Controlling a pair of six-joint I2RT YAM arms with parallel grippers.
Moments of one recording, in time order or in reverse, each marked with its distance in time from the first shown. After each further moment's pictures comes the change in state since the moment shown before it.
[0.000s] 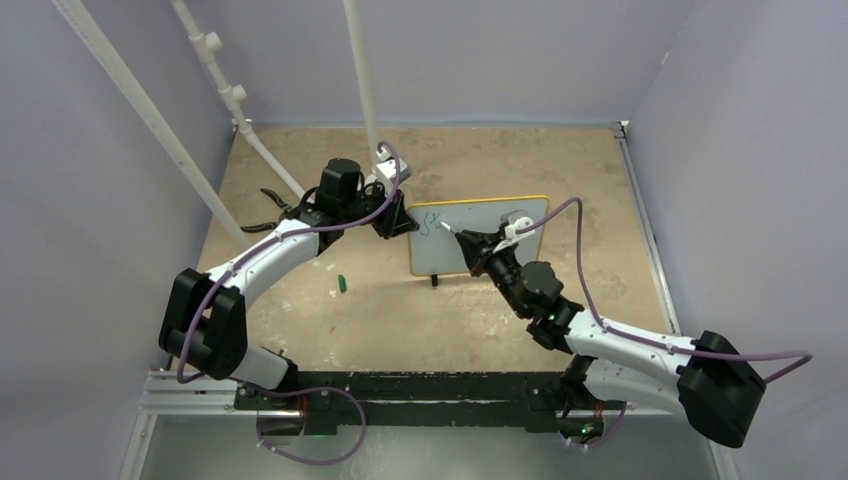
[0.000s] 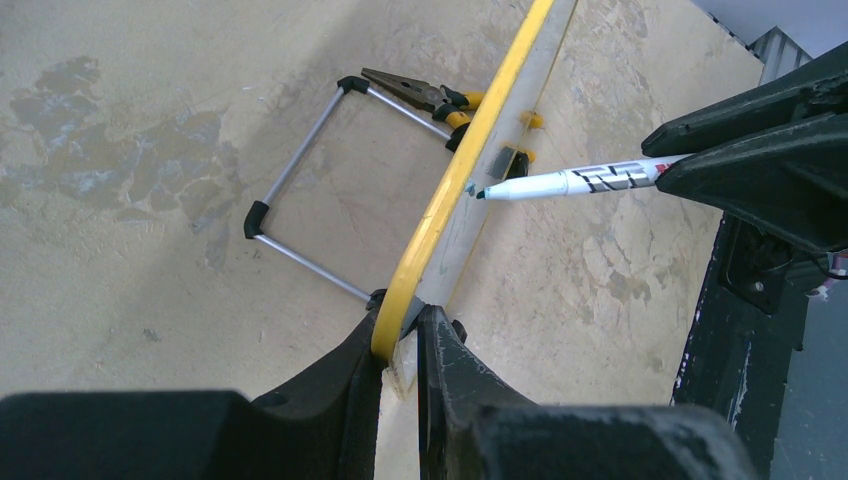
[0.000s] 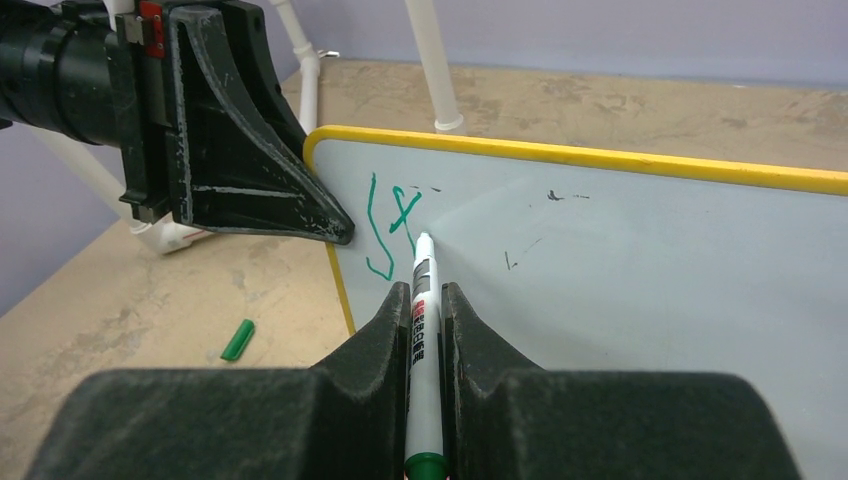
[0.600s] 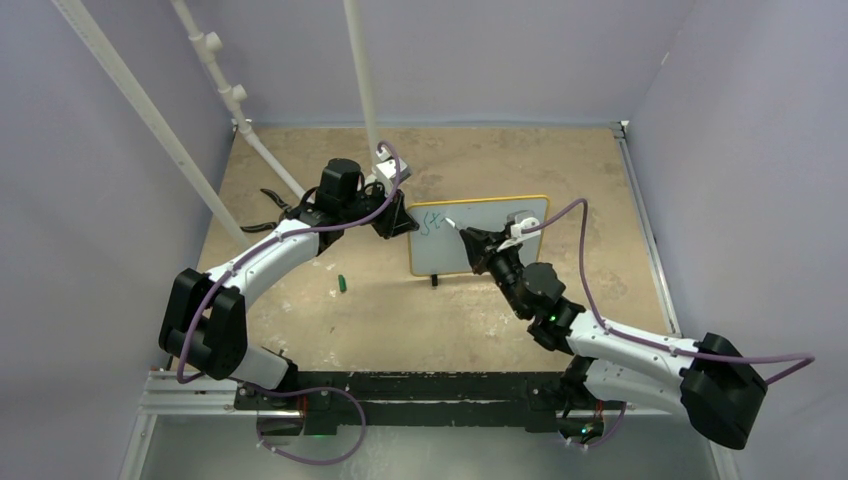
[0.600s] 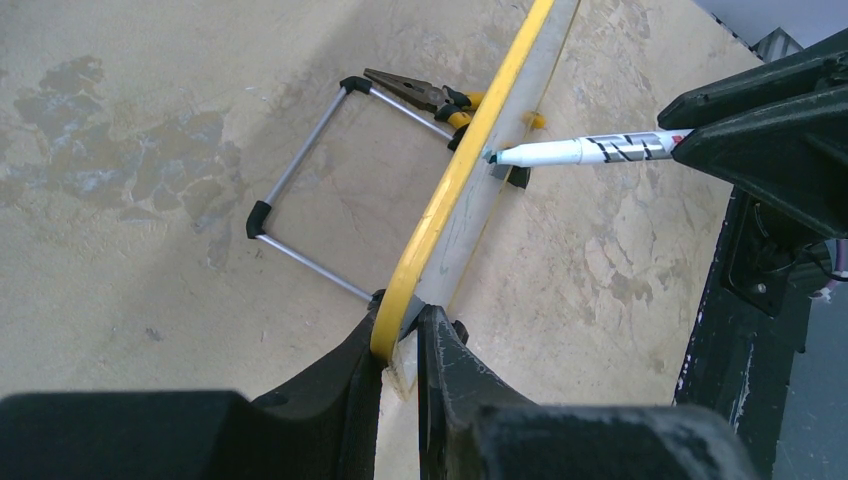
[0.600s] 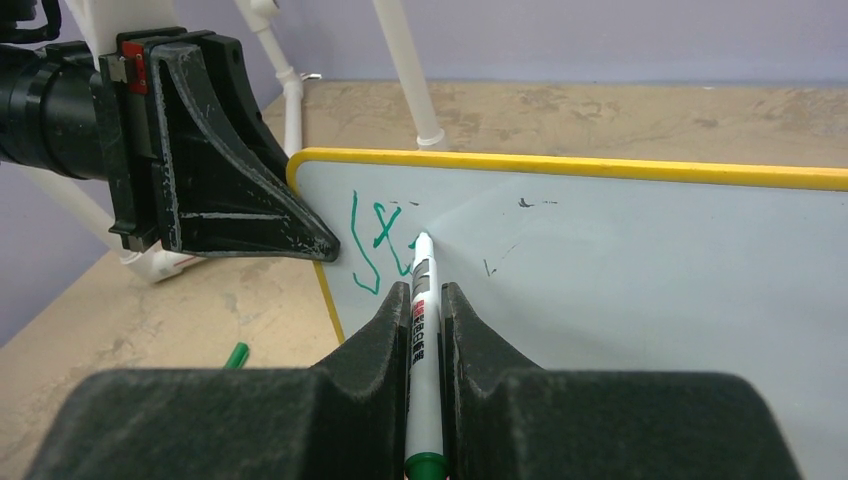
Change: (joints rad) left arm -0.001 0.000 0.000 0.000 -0.005 0.000; right arm 0.006 -0.012 0.000 0.005 0.072 0.013
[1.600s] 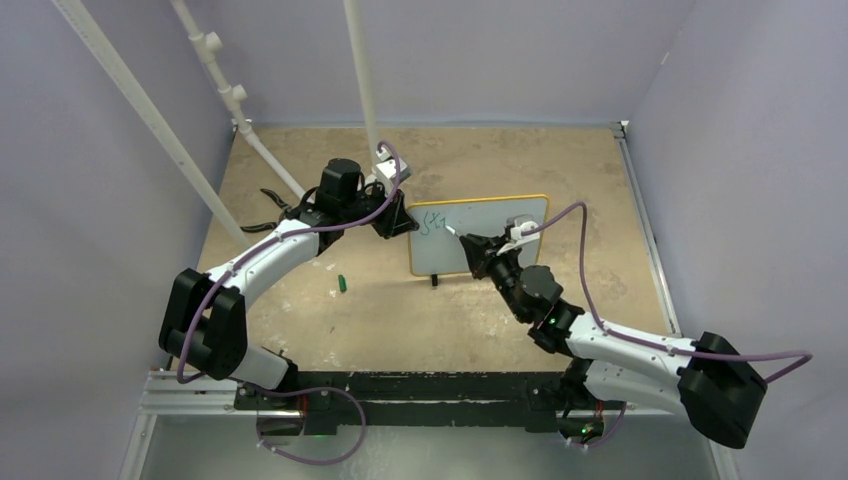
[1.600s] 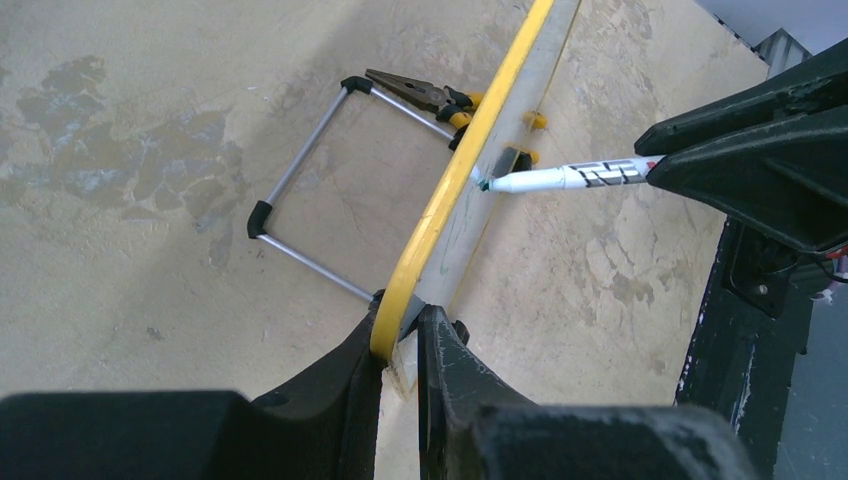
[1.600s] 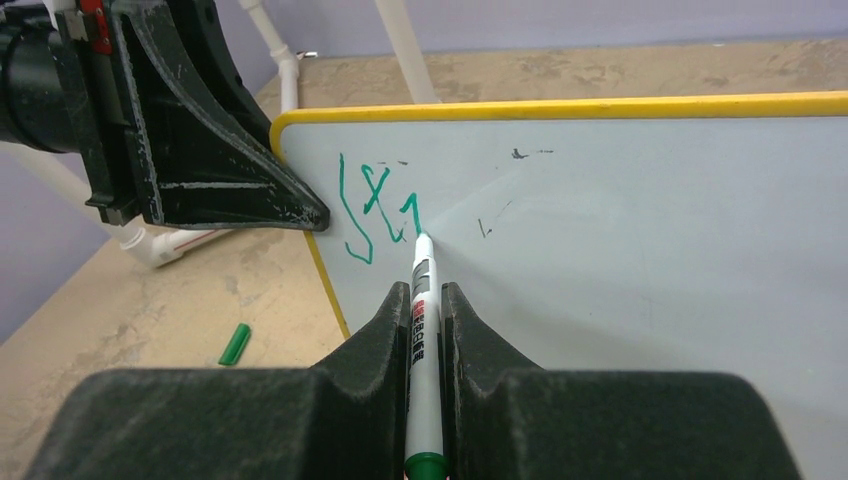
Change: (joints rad) left arm 0.000 0.000 0.000 0.000 -0.005 0.000; right arm 0.004 0.008 -0.029 -0.016 0.002 0.056
